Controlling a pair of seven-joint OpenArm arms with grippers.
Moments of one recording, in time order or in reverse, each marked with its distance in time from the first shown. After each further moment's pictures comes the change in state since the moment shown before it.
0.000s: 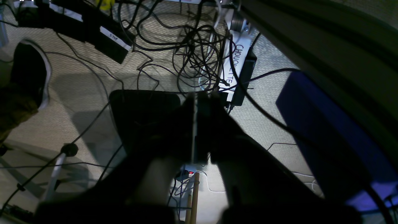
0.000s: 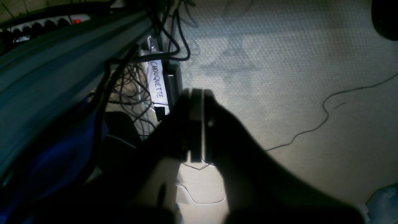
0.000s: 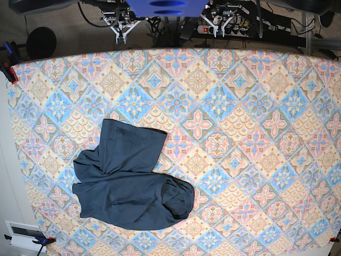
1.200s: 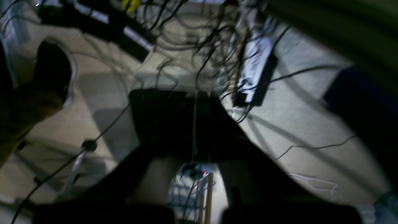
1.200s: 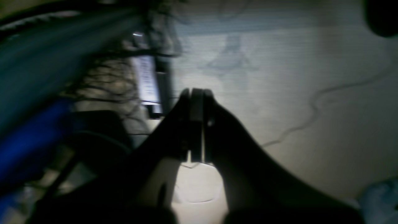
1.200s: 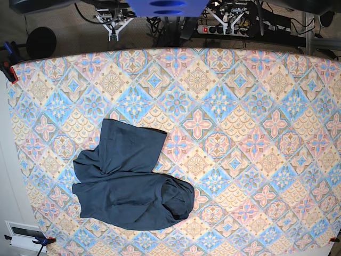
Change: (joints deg) left arm 2.5 -3.3 0.3 0.2 0.3 0.2 -1.2; right arm -4.4 3.6 0.0 4.0 0.0 0.0 0.1
